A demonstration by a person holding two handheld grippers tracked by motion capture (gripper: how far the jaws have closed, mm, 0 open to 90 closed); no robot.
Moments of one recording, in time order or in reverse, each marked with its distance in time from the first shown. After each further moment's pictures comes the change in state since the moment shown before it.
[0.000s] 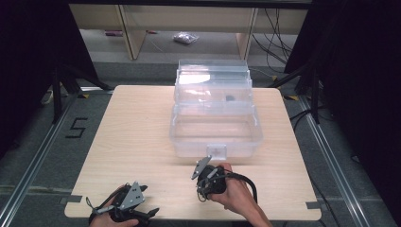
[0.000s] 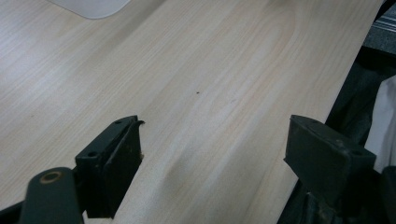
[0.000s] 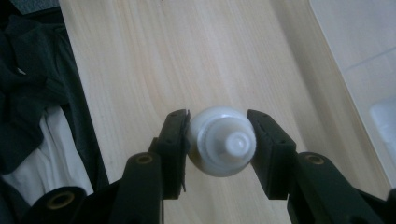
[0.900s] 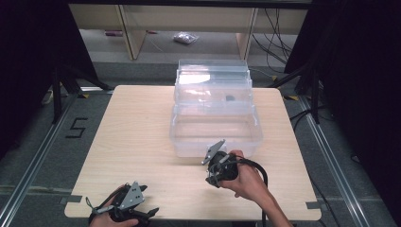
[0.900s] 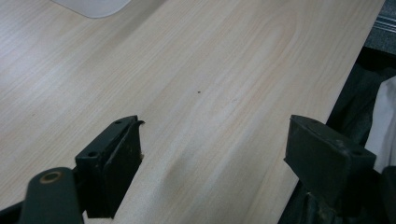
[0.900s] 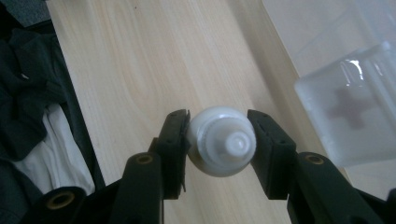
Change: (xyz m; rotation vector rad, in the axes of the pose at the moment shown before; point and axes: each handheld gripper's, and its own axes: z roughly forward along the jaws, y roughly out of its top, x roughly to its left) left arm 0.000 -0.001 0.000 0.010 0.014 -0.010; right arm -0.031 -0.004 -0.034 0.002 0.010 0.067
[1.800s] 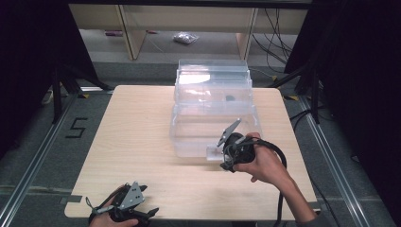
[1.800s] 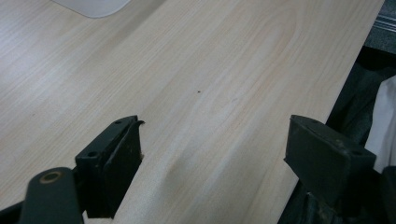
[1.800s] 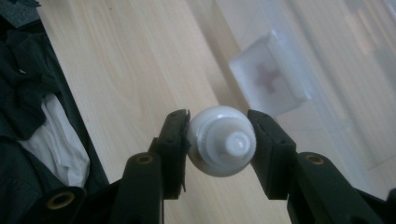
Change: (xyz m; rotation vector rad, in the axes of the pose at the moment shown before) left arm 0.000 0.000 0.000 0.001 -0.001 0.000; right arm -0.032 0.002 -0.059 0.043 -0.034 0.050
